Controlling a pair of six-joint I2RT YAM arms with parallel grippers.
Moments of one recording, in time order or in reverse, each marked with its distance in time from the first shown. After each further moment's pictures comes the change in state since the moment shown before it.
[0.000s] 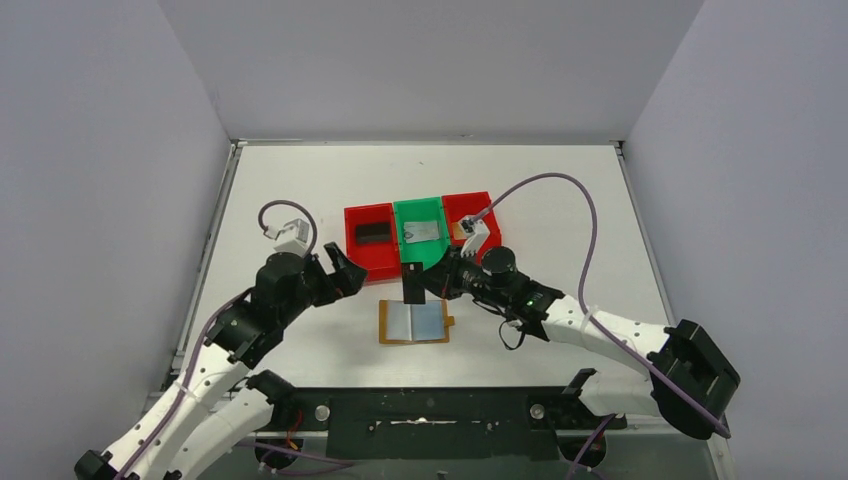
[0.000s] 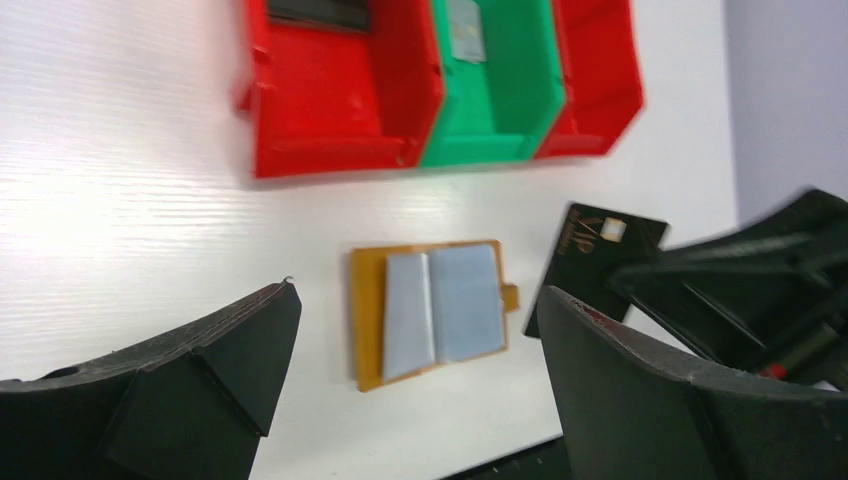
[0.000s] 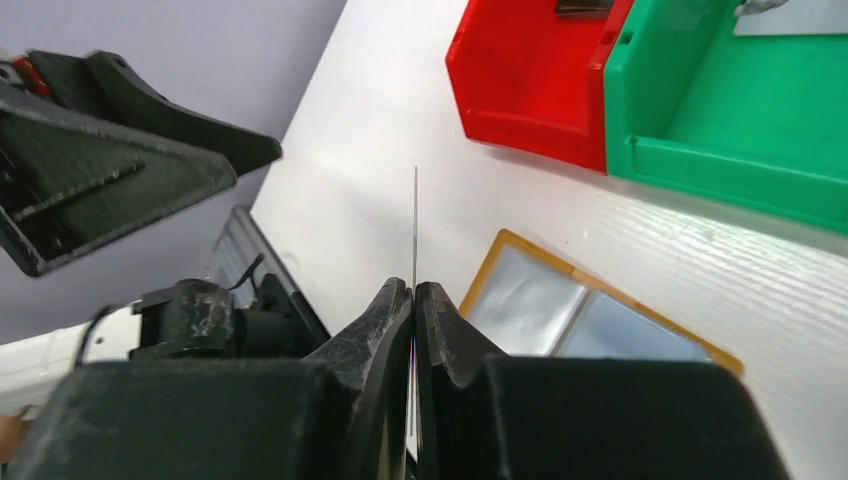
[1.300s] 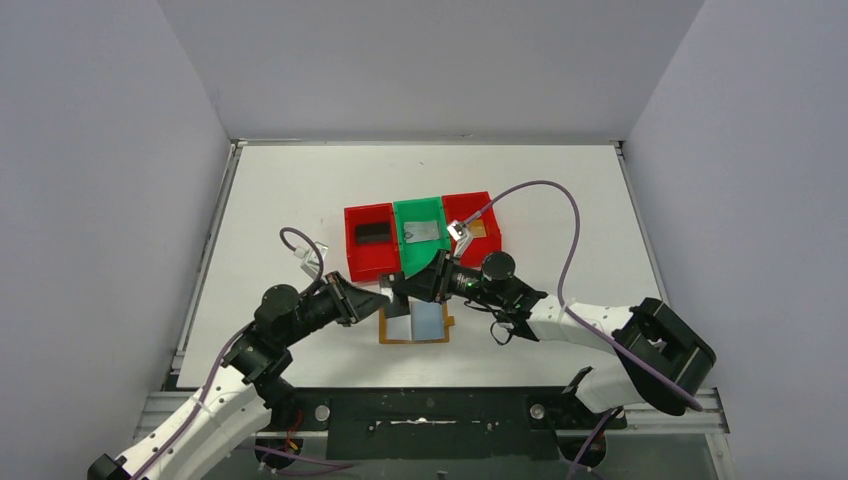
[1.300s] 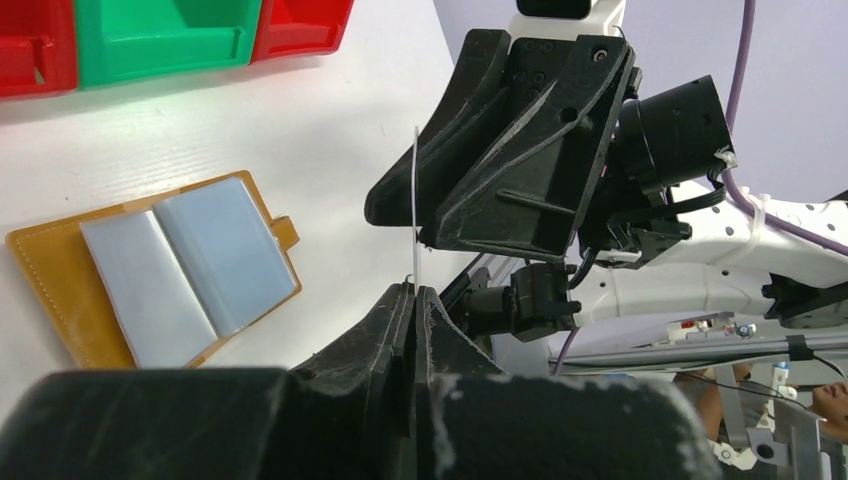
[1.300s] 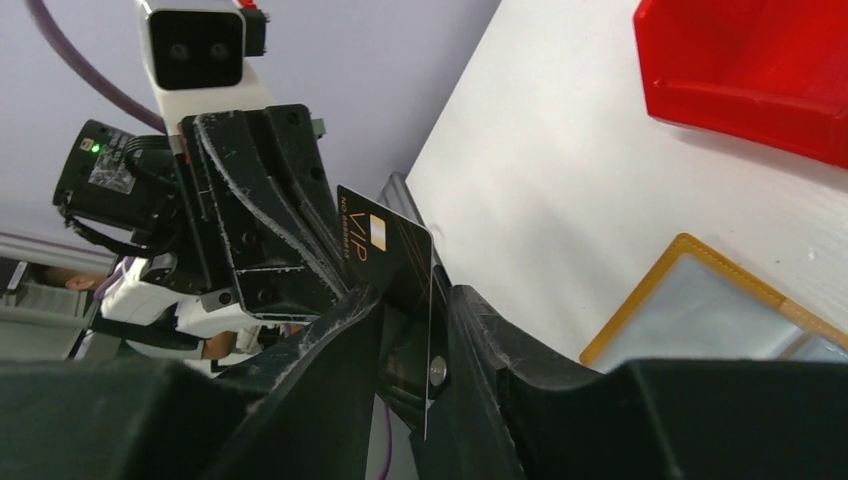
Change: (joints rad) left arm -0.020 -0.128 -0.322 0.524 0.402 -0.224; right arm -0.002 0.146 -0.050 0.374 -0.217 0.208
